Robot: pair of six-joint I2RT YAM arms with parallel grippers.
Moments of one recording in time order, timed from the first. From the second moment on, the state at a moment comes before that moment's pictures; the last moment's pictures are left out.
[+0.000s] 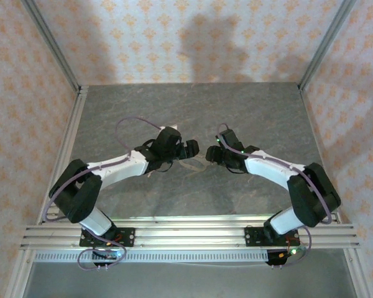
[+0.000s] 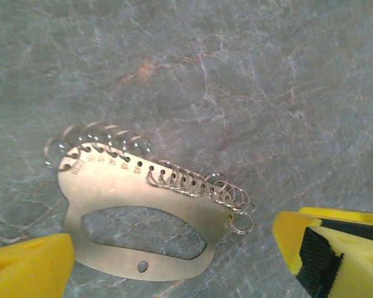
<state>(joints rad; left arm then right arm) -0.66 1.58 0.93 -0.08 0.00 -0.82 0.56 1.49 0.82 -0.29 0.00 0.75</state>
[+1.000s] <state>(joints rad) -0.68 1.57 0.91 -0.01 0.00 -0.85 0.55 1.62 0.80 -0.18 -0.09 0.81</state>
